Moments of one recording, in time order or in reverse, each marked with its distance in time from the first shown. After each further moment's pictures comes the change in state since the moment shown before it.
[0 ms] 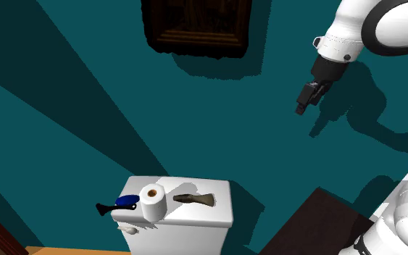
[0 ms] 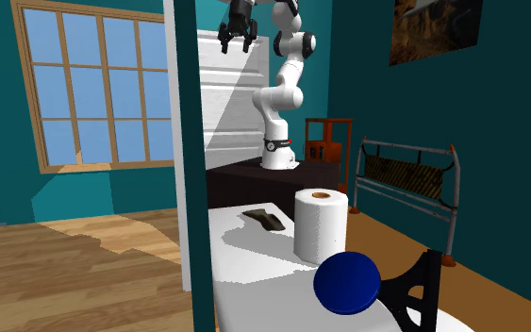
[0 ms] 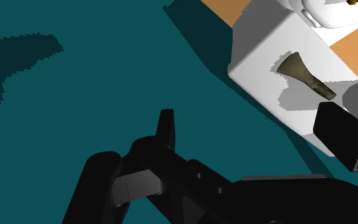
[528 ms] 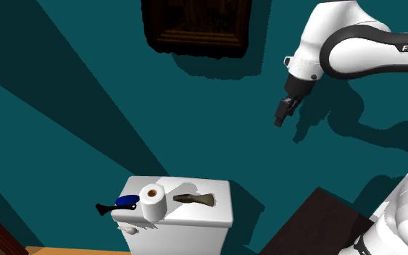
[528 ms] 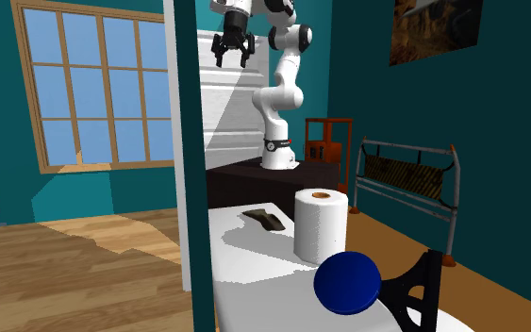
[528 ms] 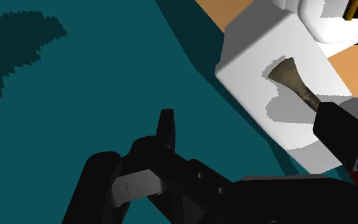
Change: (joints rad) arm 0.039 0.155 0.007 -0.043 0.002 0.170 -0.068
